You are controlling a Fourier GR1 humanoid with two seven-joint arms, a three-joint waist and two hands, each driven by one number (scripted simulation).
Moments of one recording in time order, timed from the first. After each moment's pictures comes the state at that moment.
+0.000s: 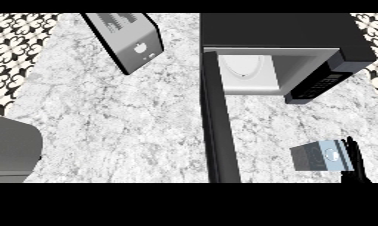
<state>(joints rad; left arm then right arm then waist) 0.83 0.22 -0.53 -2.10 0.19 0.20 -0.70 0.11 -0.15 -0.42 -0.90 0.04 0.22 -0.91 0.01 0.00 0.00</state>
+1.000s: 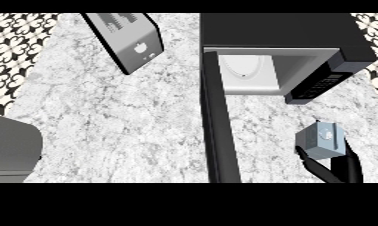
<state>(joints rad) 0.81 0.28 -0.54 -2.07 0.24 0.22 -0.73 -0.08 -0.18 -0.40 -0.72 0.03 0.11 -0.95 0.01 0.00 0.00</state>
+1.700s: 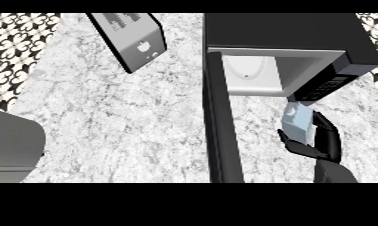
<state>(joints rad) 0.83 0.32 -0.55 -2.07 0.26 0.21 -0.78 -0.31 -0.19 -0.41 -0.48 0.09 -0.04 -1.03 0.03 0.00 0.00</state>
